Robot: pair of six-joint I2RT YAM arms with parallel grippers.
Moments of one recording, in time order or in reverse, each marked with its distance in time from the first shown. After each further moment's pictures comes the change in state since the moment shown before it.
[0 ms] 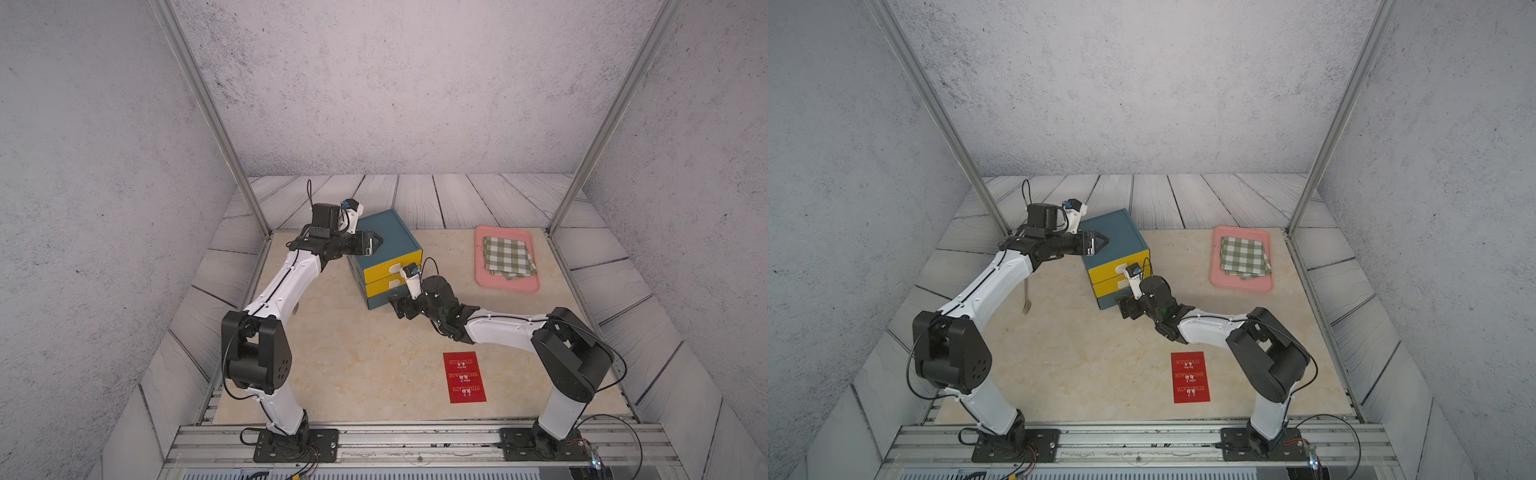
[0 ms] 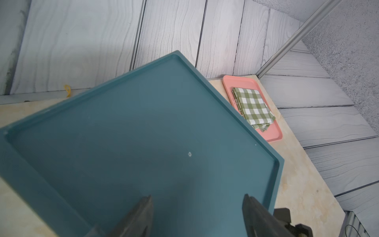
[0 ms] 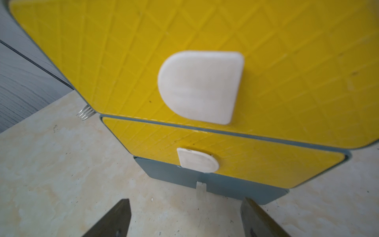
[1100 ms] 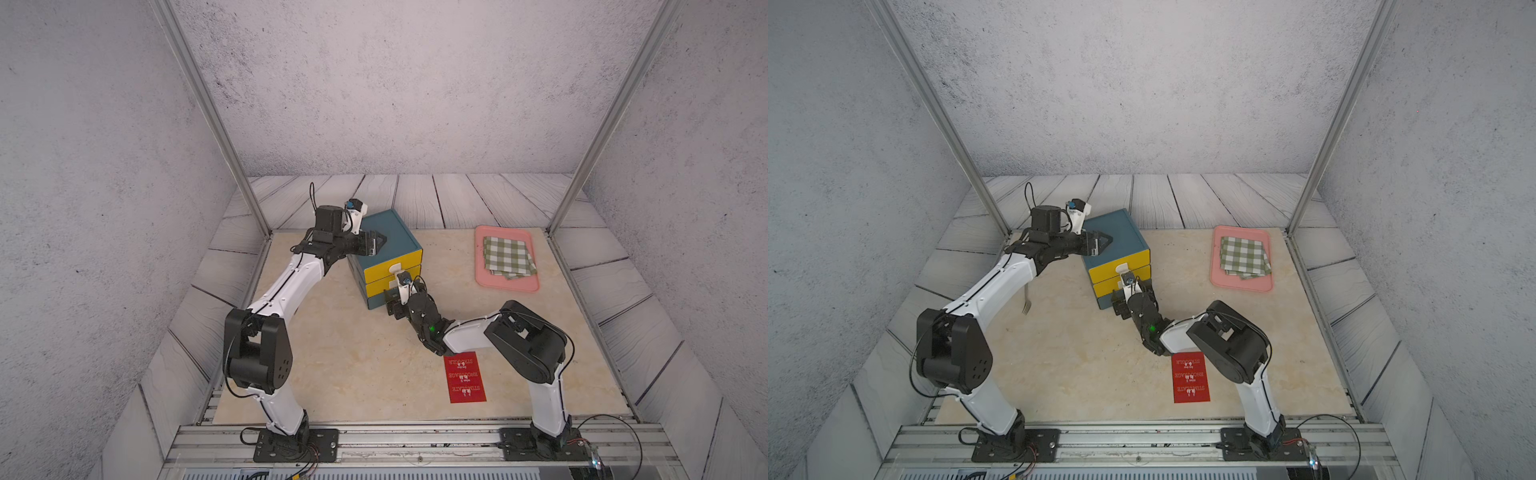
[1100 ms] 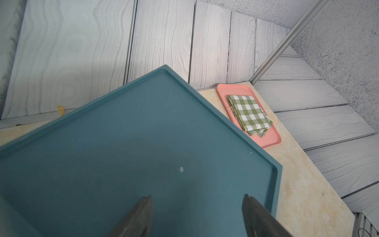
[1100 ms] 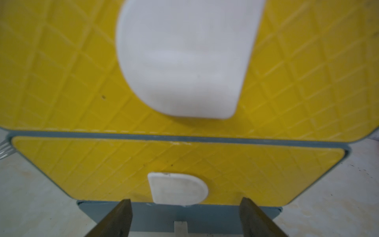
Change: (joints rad) left arm -0.018 0.005 -0.059 0.134 0.002 0.011; right arm 0.079 0.258 0.010 0.415 0.342 -0.050
